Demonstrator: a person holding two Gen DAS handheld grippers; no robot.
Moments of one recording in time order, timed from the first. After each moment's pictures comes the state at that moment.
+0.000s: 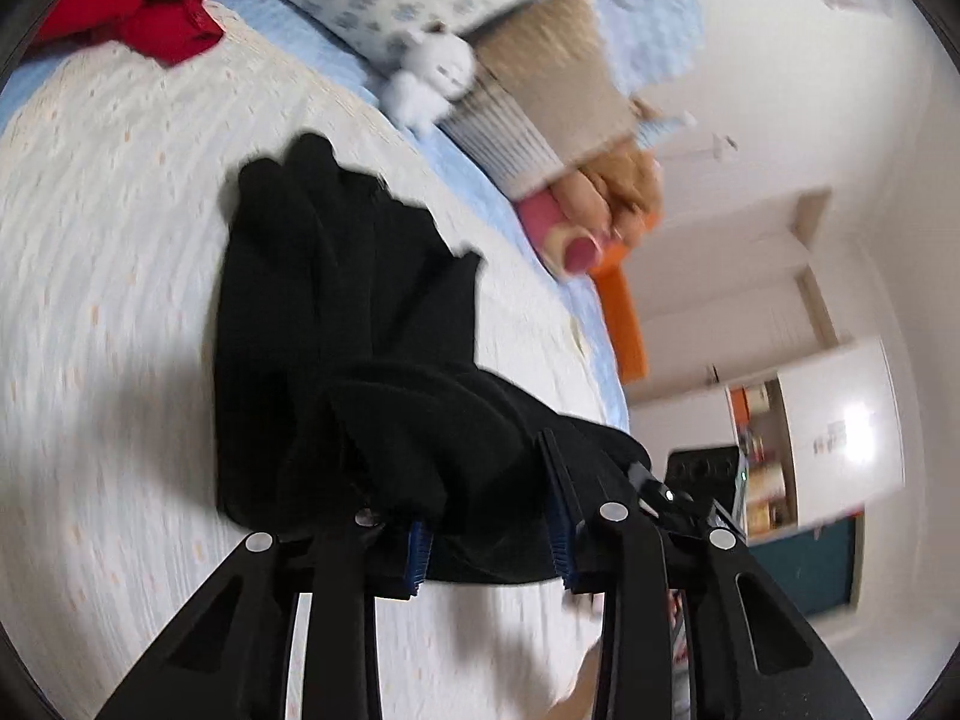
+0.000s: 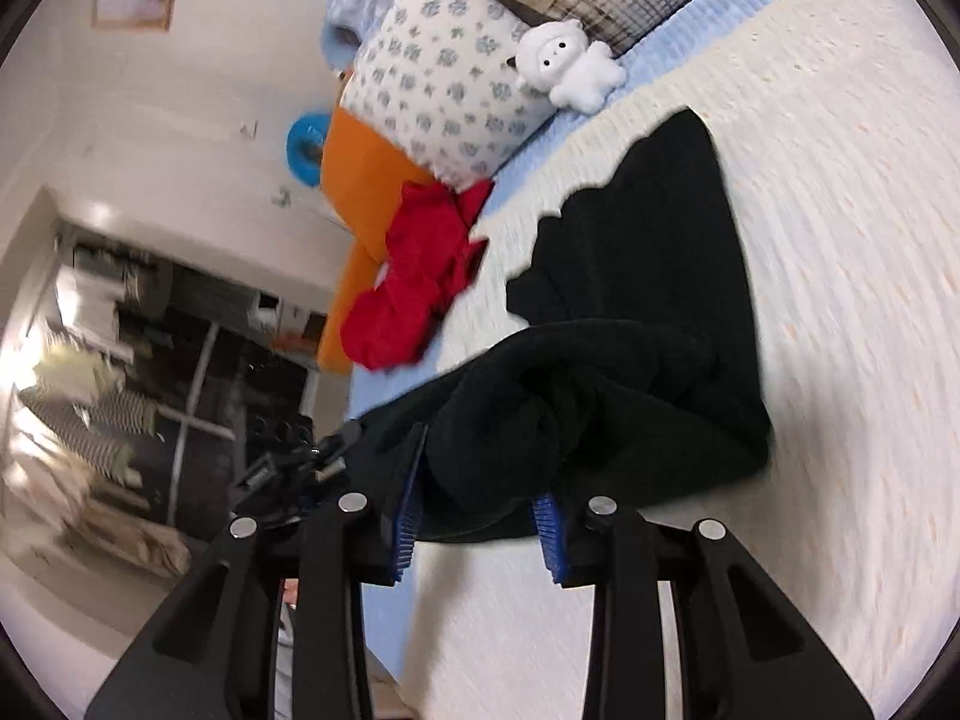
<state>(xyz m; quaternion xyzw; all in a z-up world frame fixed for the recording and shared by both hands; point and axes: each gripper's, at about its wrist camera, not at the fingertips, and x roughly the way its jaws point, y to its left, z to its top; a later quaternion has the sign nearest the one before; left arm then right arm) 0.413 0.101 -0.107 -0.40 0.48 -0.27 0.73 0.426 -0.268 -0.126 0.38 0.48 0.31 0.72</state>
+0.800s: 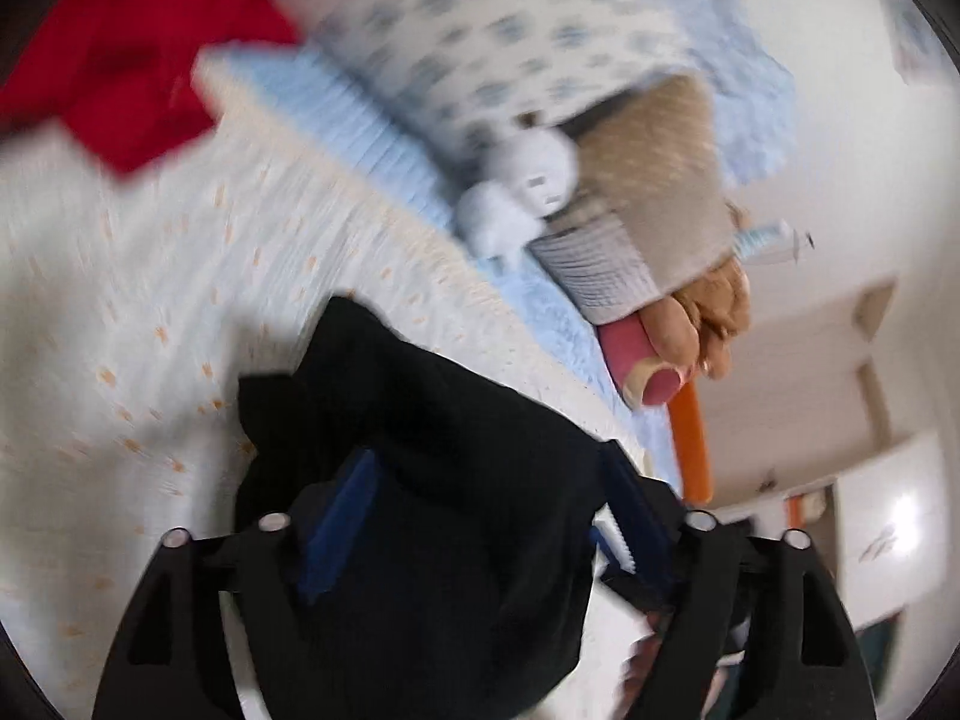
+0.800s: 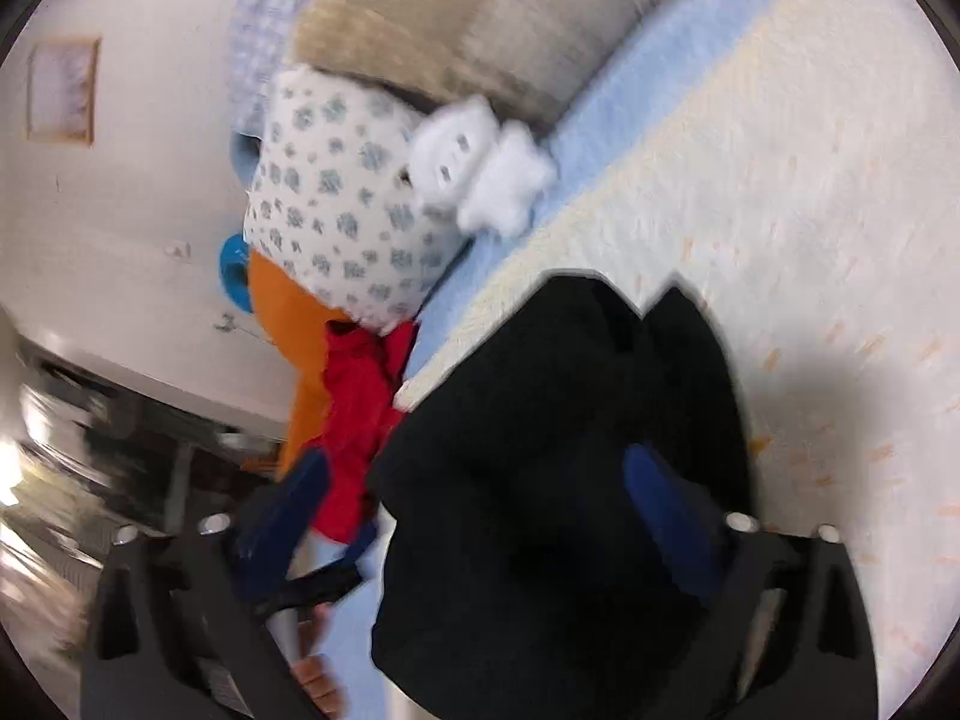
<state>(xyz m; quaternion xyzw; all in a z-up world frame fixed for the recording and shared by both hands) 0.559 0.098 -0.144 -0.39 0.44 -0.18 0.79 0.586 -0.273 -0.196 0.42 0.43 0.22 0.77</state>
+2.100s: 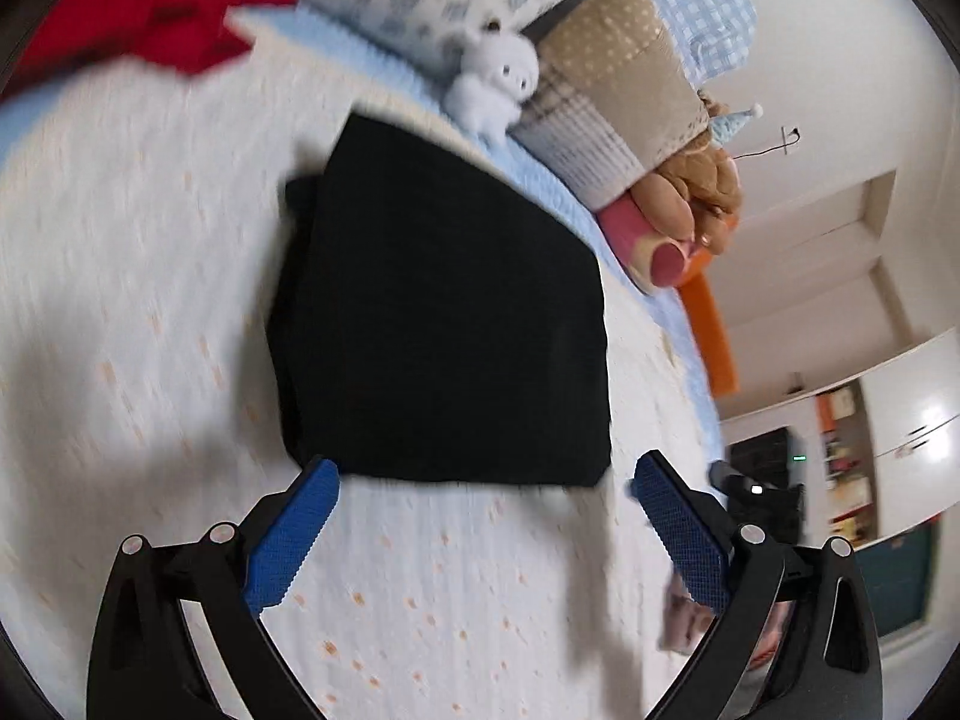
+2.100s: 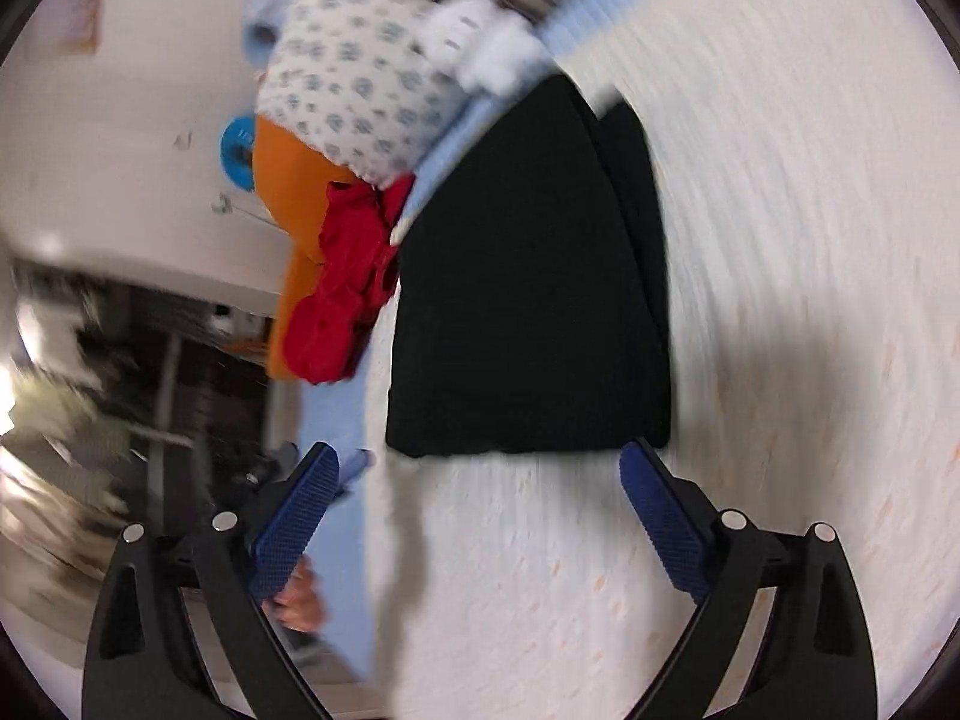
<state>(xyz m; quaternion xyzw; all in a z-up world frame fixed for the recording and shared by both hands) 0.437 0.069 -0.171 -0.34 0.50 -0.21 0.77 0.472 -0.286 -0.220 0.39 0.54 0.28 0.69</state>
